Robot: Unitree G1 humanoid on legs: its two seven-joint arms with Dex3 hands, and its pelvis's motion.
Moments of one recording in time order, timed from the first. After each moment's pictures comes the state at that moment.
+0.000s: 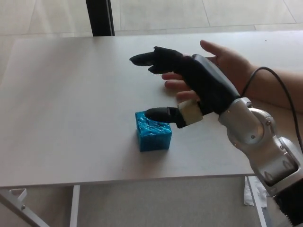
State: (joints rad) left_arm 0.01 0.72 0.43 1.29 -0.11 -0.10 -0.11; right_arm -0.56 -0.26 0.43 0.24 -0.32 -0.18 0.07
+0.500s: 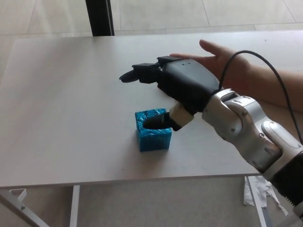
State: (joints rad) left_arm 0.01 0.72 0.40 1.29 -0.11 -0.10 -0.12; right_arm -0.71 -0.32 0.65 0.34 -0.53 -0.11 0.08
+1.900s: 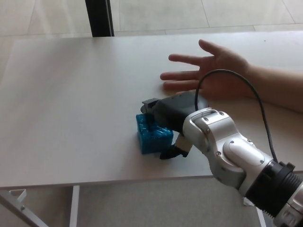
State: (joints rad) left_arm -0.01 0.72 0.32 1.29 -0.09 -0.10 -0.13; right_arm -0.69 -0.22 0.80 0.38 -0.84 0.31 0.35
